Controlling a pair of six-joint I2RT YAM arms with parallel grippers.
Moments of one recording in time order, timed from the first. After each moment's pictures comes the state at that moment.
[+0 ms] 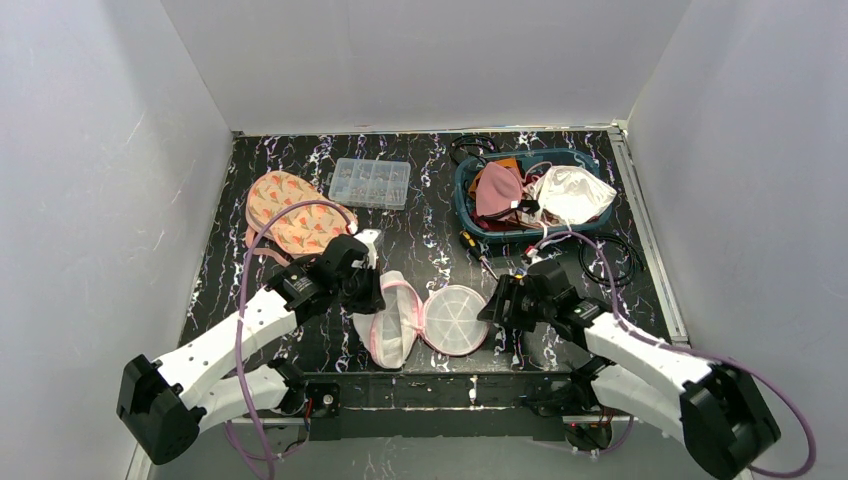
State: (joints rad) left arm -0.73 1.01 0.78 -0.68 0.08 -0.51; right arm 0.59 0.90 0.33 -0.24 -0.24 0.78
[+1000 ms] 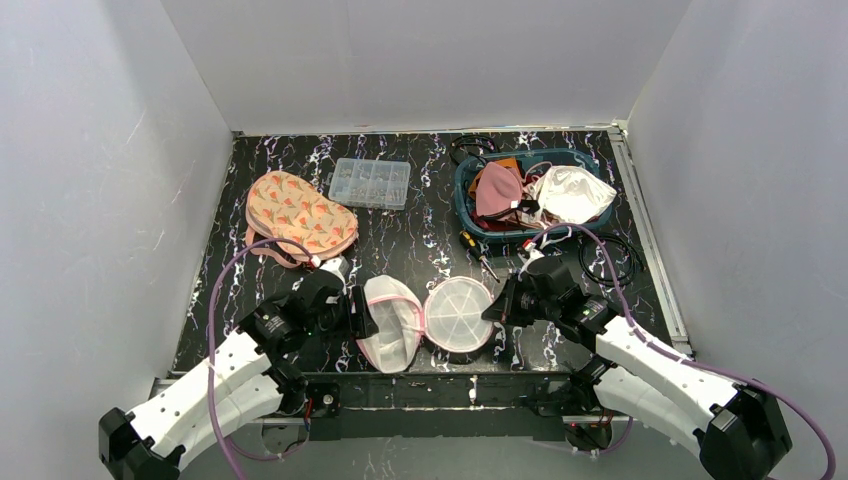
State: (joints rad) left arm -0.73 0.69 0.55 -0.78 0.01 -0.76; right arm 0.68 0.83 0.43 -0.34 -0.23 0.81
